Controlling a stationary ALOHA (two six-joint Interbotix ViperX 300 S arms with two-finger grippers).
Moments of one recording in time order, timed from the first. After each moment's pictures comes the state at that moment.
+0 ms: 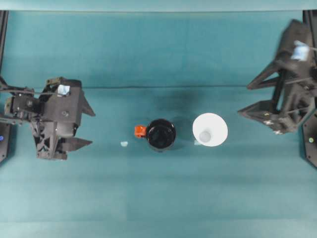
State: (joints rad) left arm -0.01 -0.47 0.80 0.02 0.52 0.06; right arm -0.16 -0.60 0.77 0.03 0.74 0.31
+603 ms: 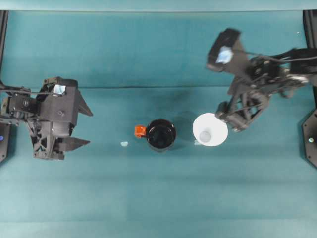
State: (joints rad) left arm -0.01 -0.48 0.81 0.02 0.52 0.06; right arm -0.19 -0.23 0.61 0.07 0.84 0.31
